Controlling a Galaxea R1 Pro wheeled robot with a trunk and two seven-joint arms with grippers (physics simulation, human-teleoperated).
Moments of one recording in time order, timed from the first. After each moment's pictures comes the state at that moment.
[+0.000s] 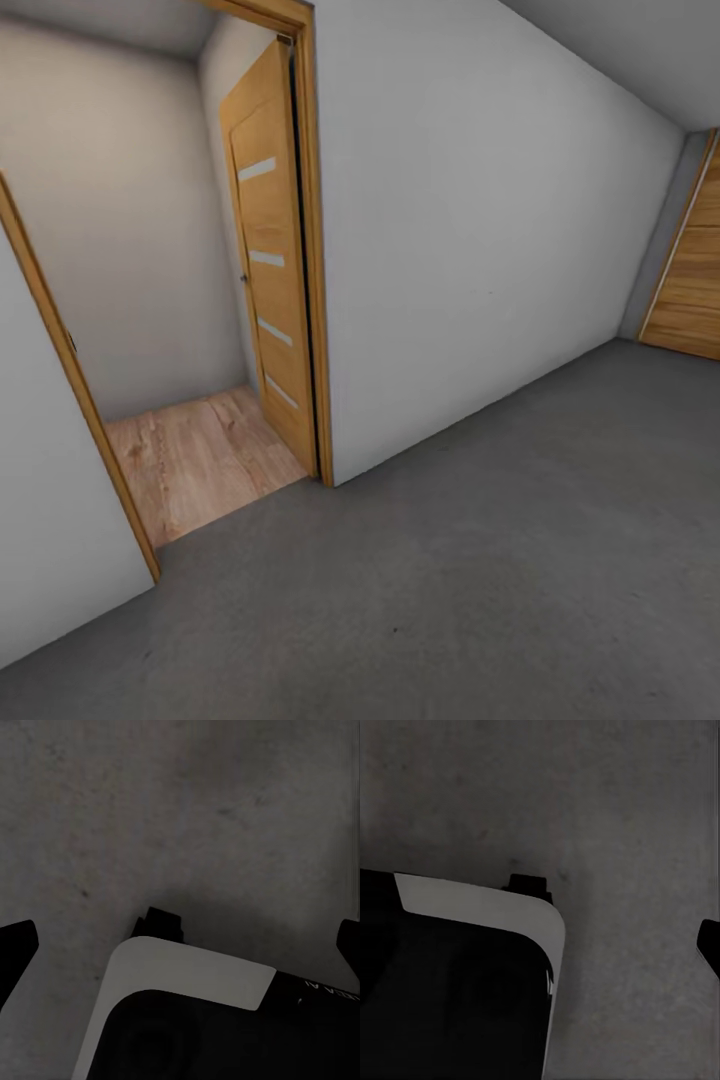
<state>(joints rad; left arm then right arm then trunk) -0.26 0.06 -0.04 0.00 0.38 -0.03 -0.02 -0.16 -0.06 0.06 0.03 0.07 -0.17 0.04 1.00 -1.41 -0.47</state>
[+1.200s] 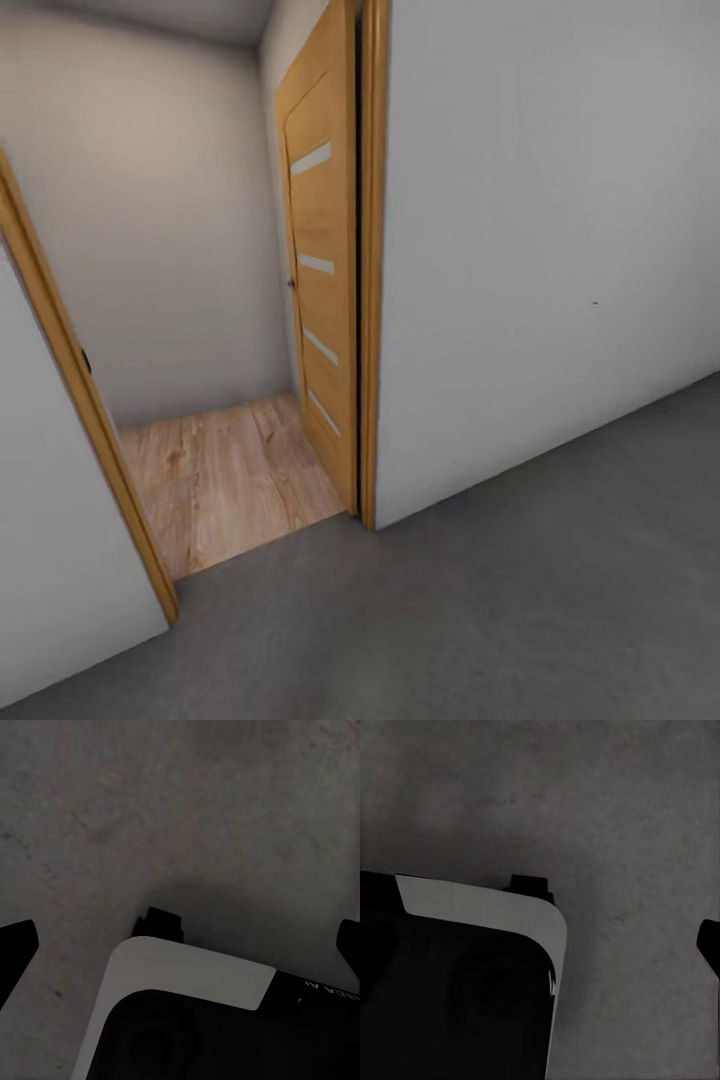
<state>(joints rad) -0.26 0.06 -0.04 0.00 0.38 -0.03 -0.02 -0.16 -0.06 0.05 0.03 0.07 -0.17 0.04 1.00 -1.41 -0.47</state>
